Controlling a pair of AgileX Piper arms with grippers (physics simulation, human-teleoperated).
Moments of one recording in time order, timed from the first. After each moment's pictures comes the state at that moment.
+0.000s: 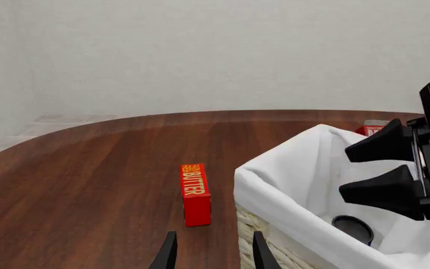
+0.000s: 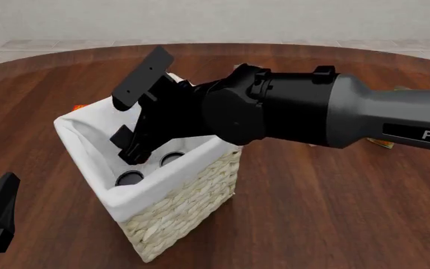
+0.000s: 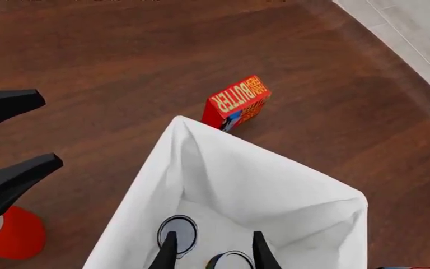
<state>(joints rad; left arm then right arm) 0.00 0.00 0.00 0.00 0.00 0.97 1.73 -1.36 0.26 -0.23</state>
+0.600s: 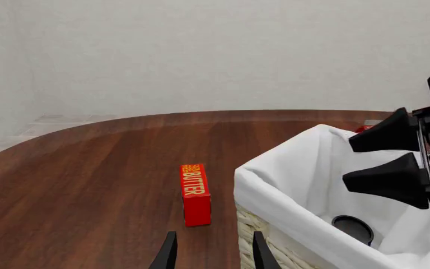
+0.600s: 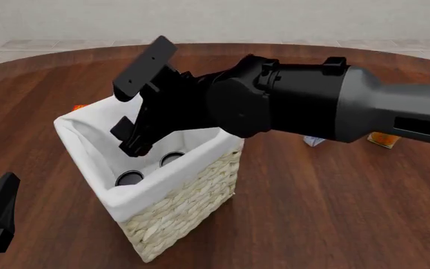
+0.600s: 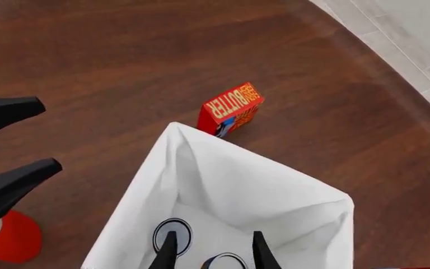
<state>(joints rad) 0.00 0.00 0.00 0.00 0.00 0.97 1.72 -1.37 0.27 -0.24</state>
